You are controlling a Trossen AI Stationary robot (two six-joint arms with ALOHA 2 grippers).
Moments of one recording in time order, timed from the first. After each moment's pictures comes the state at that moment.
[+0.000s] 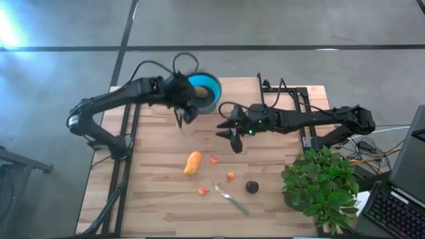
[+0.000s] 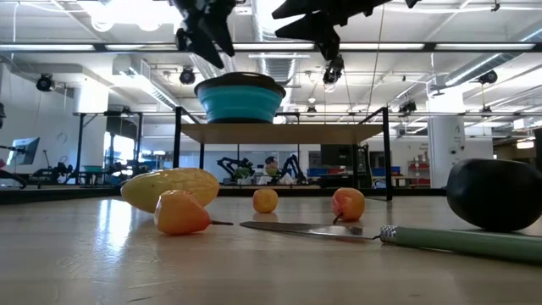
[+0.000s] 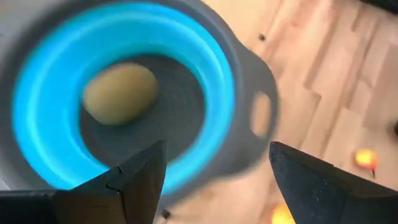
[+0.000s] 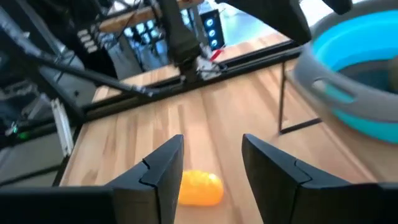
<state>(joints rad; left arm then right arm) 0.31 1.42 1.55 -0.98 -0.13 -0.19 -0.04 1.43 1.09 -0.02 -0.03 0.31</state>
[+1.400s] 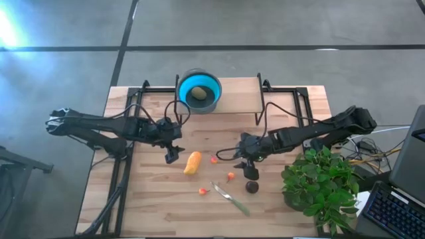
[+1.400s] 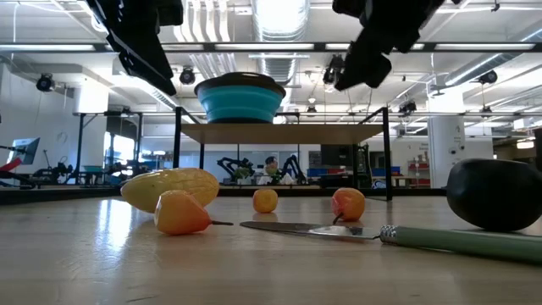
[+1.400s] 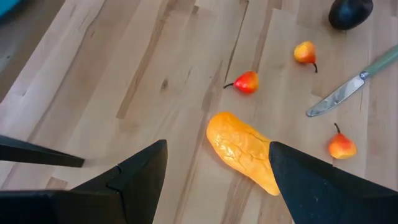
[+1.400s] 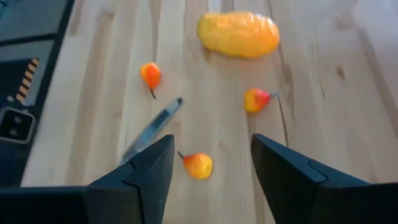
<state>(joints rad) -0.08 1.09 0.93 -0.70 -0.18 -0.35 0.19 1.43 0.99 -0.36 -0.02 0.29</state>
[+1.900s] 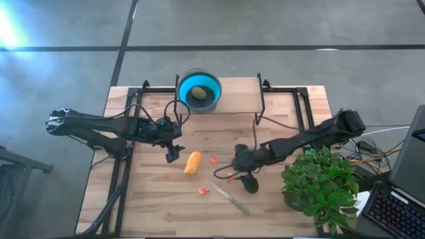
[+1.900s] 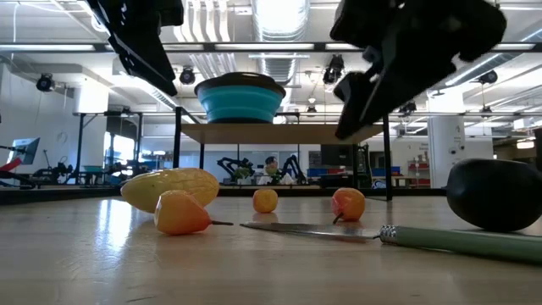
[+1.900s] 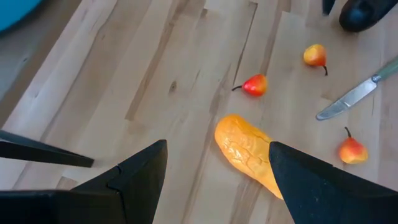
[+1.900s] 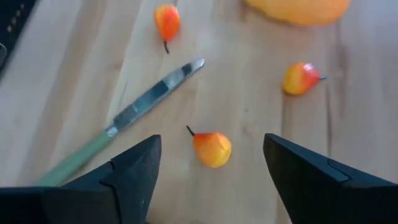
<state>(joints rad) -0.08 1.10 0.93 -0.70 -0.21 -0.35 0.26 1.59 0.93 -0.23 -0.03 0.15</state>
